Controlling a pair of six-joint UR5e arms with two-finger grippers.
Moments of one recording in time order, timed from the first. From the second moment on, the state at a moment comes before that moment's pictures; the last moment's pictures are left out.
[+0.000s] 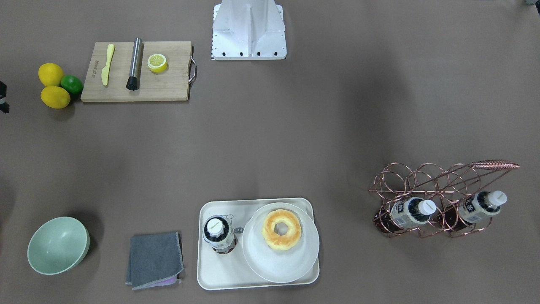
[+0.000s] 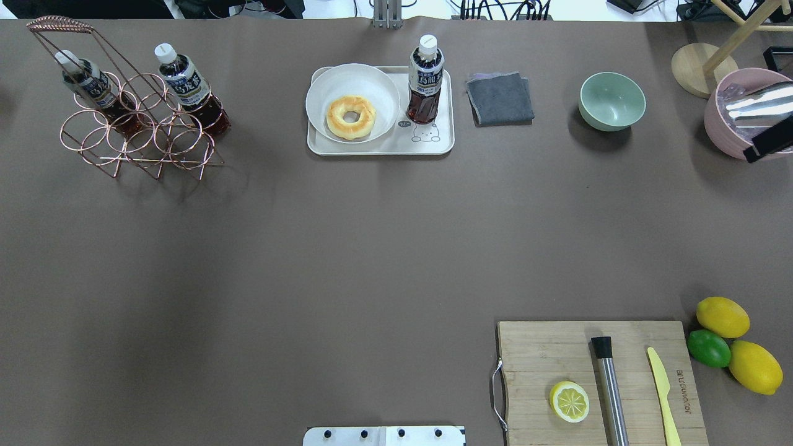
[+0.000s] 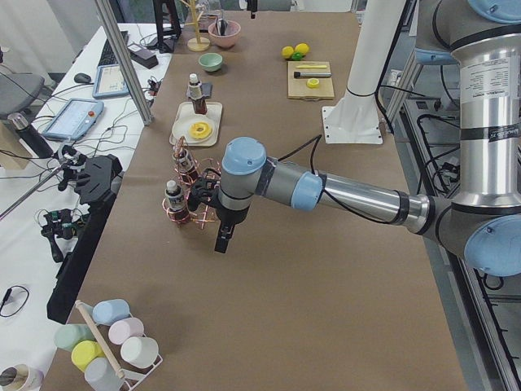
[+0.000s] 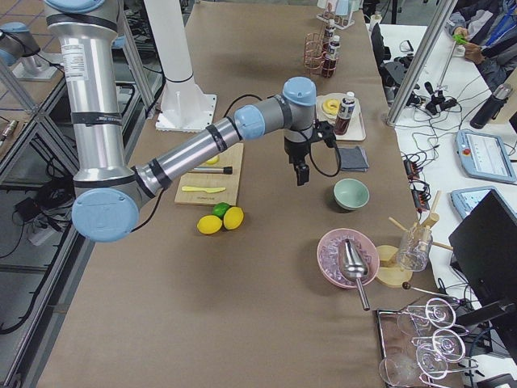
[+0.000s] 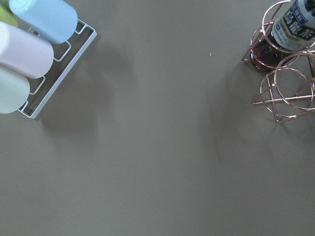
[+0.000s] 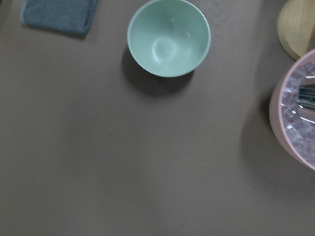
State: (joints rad) left arm -1.56 -1.46 -1.92 -1.66 -2.29 -0.07; right arm 1.26 -1.50 2.05 -1.74 2.26 0.20
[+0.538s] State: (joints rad) left arm -1.59 -1.44 -1.92 -1.66 -2.34 -0.06; right arm 1.45 -1.65 1.81 -1.50 2.35 -0.07
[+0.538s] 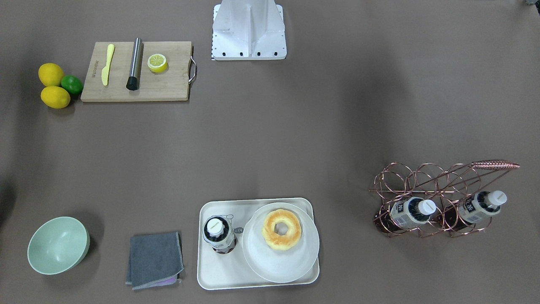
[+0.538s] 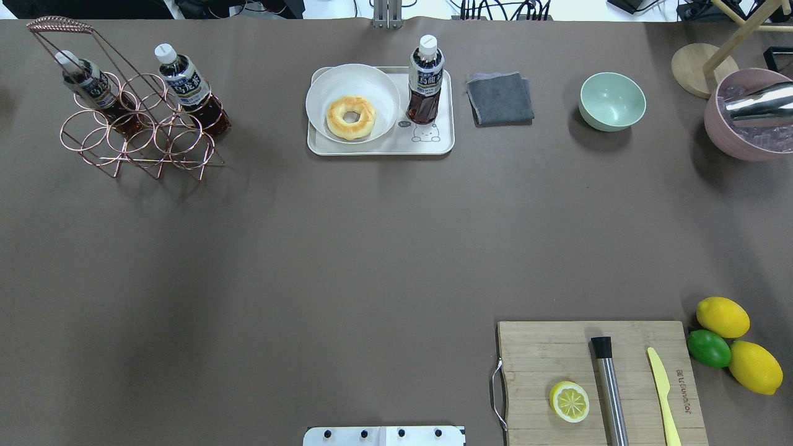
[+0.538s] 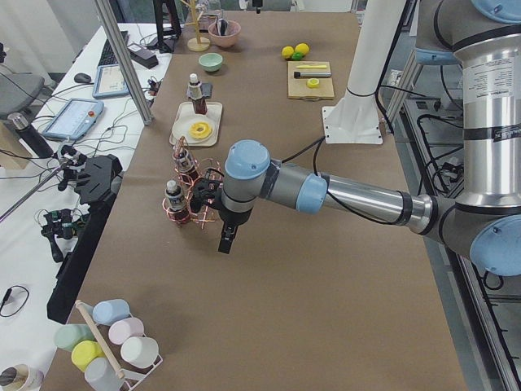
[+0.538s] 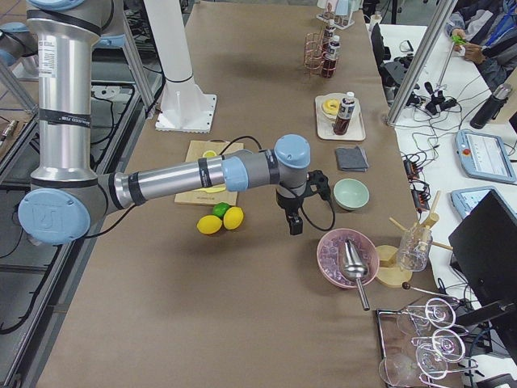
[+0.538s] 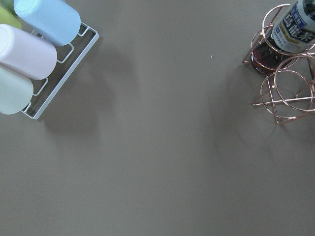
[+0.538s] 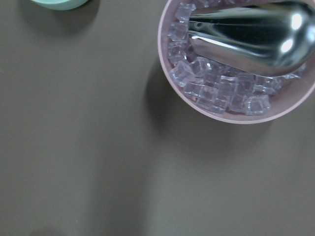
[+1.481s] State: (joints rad) left arm -1.60 -1.34 -1.83 -1.82 -2.36 -0.06; right arm 1.57 -1.66 1.79 -1.45 2.40 -0.09
